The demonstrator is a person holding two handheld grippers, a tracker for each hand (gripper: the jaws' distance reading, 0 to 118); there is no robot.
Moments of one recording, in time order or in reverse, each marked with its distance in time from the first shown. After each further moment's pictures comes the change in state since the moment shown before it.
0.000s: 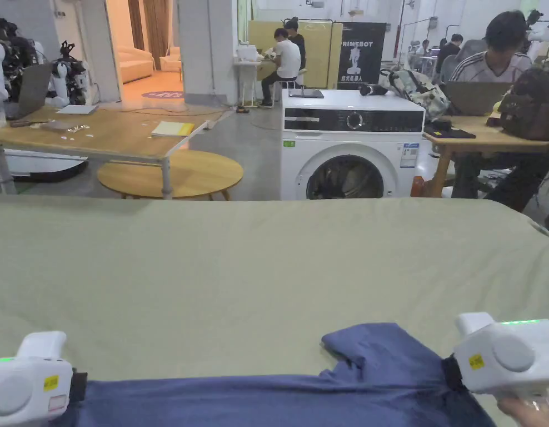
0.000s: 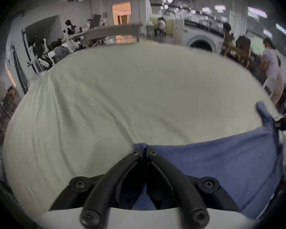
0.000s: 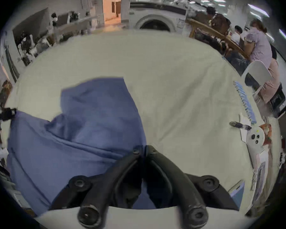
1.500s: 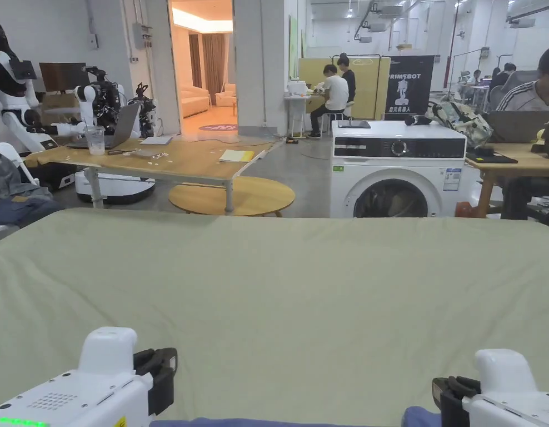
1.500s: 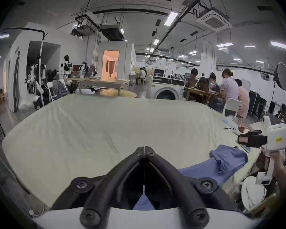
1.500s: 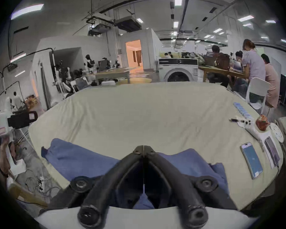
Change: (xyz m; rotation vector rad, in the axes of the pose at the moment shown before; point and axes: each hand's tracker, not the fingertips) left arm 0.051 -0.145 0.232 0.442 -0.161 -0.075; right arm -0.129 -0.171 0.176 0.417 0.214 0.034
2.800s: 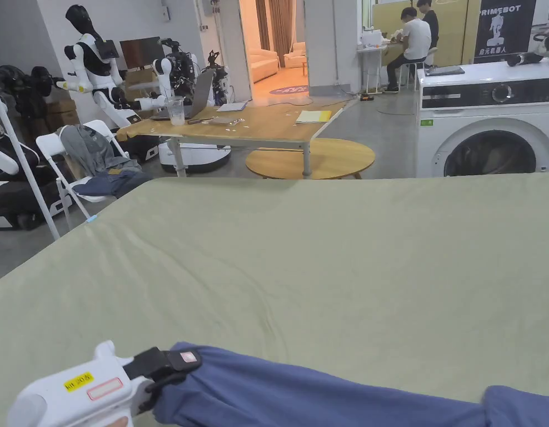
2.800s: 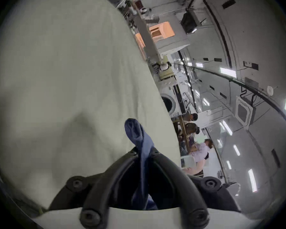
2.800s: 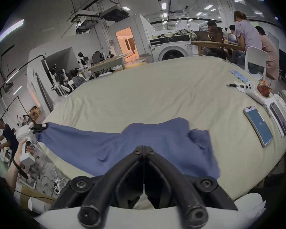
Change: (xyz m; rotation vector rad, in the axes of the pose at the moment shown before) left arm -0.223 -0.034 -0.031 -0.137 -0.170 0.975; right arm 0.042 -0.038 0.014 -0.138 0.034 -0.167
